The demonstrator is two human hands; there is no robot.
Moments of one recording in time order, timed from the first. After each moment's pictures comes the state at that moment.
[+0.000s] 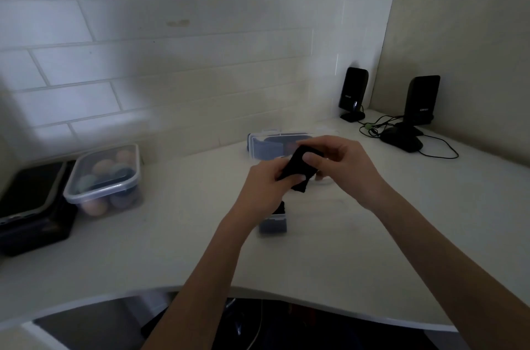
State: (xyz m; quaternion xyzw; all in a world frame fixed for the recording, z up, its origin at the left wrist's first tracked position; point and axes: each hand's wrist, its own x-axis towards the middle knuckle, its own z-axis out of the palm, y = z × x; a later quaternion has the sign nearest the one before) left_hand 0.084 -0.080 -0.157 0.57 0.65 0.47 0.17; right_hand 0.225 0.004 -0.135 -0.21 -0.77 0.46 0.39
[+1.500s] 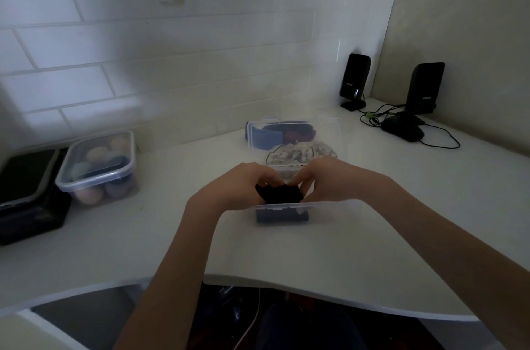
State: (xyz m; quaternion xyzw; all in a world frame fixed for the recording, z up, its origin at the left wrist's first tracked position) left_hand 0.047 -0.093 -0.157 0.67 0.71 0.17 0.17; right_hand 0.209 0.022 -0.155 -0.24 -0.96 0.16 0.00
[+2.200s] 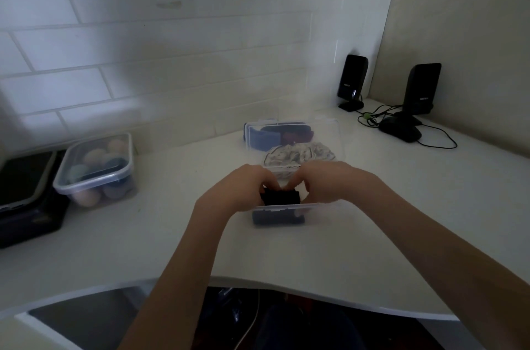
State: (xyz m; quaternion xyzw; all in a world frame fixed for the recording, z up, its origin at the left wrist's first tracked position) left_hand 0.051 -0.084 -0.163 0.67 0.72 0.12 0.11; right_hand 0.199 0.011 -0.148 -0.26 -0.96 0.06 -0.07
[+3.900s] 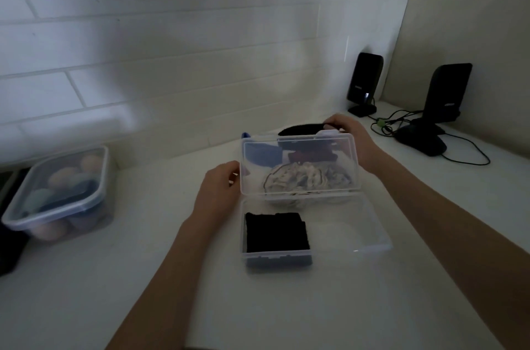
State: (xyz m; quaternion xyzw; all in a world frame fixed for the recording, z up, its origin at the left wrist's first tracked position) left_hand -0.015 -0.025 -0.215 0.49 0.75 0.44 0.07; right_hand 0.177 0.180 -0.177 -0.31 -0.80 0.38 0.36
